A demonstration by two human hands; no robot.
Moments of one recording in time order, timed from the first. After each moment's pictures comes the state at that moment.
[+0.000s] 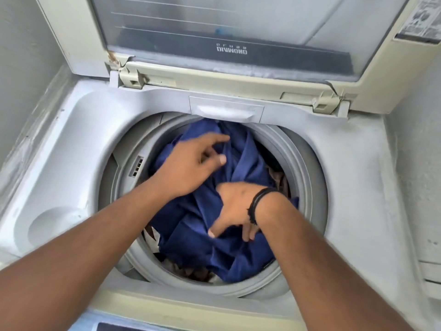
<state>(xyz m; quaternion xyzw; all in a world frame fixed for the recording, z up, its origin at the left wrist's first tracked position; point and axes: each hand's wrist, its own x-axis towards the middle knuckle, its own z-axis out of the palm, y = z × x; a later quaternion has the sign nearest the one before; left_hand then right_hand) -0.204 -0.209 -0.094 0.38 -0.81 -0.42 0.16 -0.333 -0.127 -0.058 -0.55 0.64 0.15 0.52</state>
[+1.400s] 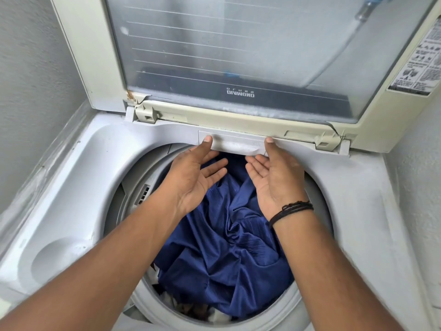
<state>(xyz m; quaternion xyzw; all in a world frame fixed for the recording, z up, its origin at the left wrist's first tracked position) -0.231 -0.229 -0.062 0.46 -0.23 -0.78 0.35 -0.362 -0.174 -0.055 0.01 0.55 -0.69 0.46</state>
